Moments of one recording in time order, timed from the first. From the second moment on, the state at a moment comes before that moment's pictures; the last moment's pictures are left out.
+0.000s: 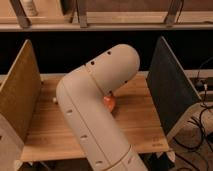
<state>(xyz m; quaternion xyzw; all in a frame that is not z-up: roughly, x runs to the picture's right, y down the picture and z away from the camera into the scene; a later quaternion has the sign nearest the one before) 0.044 0.036 0.928 -0.17 -0.30 -0.86 0.36</state>
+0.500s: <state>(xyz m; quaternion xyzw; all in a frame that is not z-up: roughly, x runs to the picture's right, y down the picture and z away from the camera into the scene) 0.058 0.021 0.903 -0.15 -0.30 -0.86 0.40</state>
